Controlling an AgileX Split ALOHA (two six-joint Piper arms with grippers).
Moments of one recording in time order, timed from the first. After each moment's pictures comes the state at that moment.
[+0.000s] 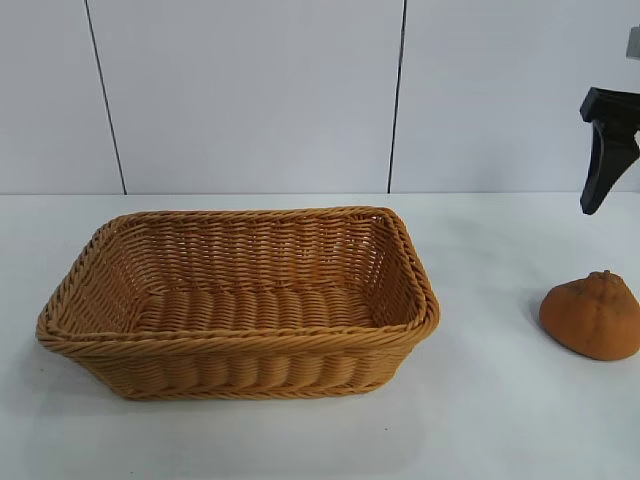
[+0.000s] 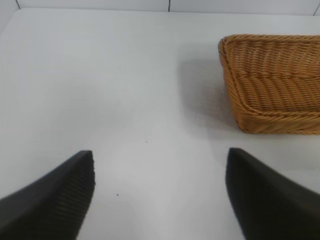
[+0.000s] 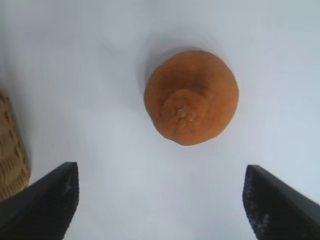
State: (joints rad) left arm 0.07 0.00 -0.50 -0.05 1.07 0.03; right arm -0.02 1.75 -1.18 0.15 0.86 0.04
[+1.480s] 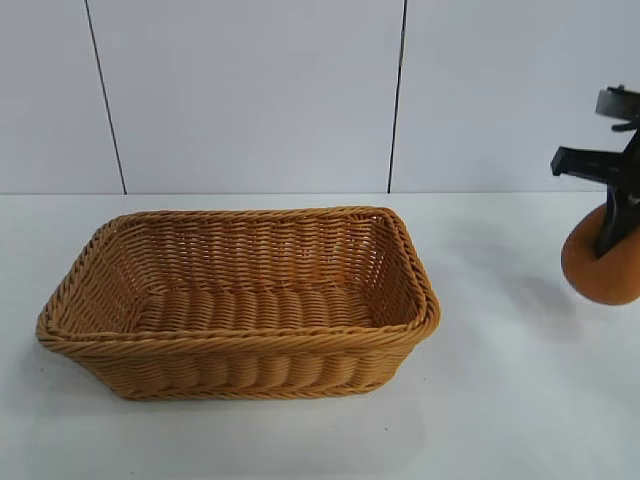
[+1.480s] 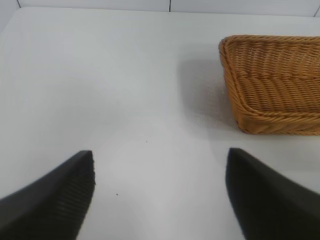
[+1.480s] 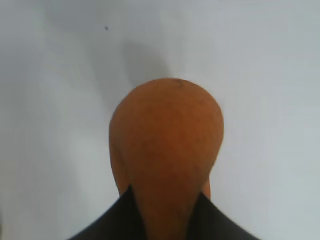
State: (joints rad) left arm 0.07 0.00 -0.50 -0.05 1.07 0.02; right arm -0.02 1.64 -1.18 0.17 0.79 0.01
